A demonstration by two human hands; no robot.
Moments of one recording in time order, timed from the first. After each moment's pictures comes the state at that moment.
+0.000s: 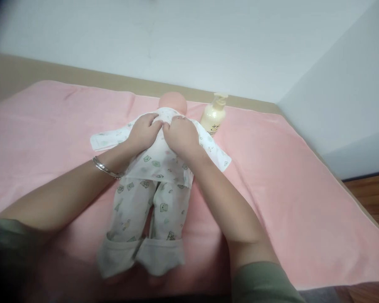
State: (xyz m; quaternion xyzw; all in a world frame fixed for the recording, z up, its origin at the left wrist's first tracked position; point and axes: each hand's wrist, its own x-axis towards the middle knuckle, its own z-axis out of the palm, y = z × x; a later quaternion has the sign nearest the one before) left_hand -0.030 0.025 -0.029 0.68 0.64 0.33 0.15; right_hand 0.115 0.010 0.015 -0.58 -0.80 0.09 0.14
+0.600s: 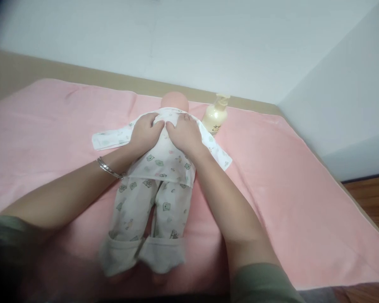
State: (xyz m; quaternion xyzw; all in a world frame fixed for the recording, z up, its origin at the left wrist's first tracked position) left_hand -0.023 0.020 -0.035 0.64 0.65 0.37 0.14; right_hand 0.123 0.039 -0.009 -0.57 -0.79 0.14 0.19
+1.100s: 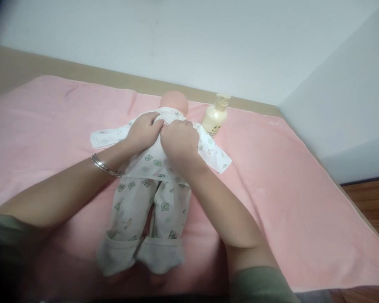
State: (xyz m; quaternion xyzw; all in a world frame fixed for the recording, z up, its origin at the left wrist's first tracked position) left_hand -0.026 0.012 -0.020 0.68 0.66 0.30 0.12; right_hand 0.101 -0.007 0.008 -0.62 -0.78 -0.01 0.10
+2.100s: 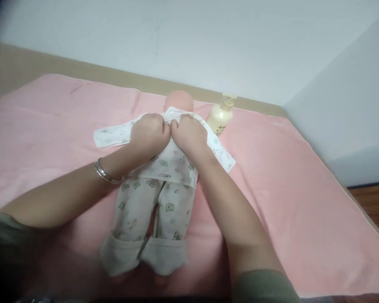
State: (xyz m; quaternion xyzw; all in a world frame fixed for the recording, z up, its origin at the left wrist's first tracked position) left_hand -0.010 -0.008 -0.015 0.68 0.70 0.22 0.02; right_hand 0.118 0.025 0.003 -0.60 -0.78 0.06 0.16
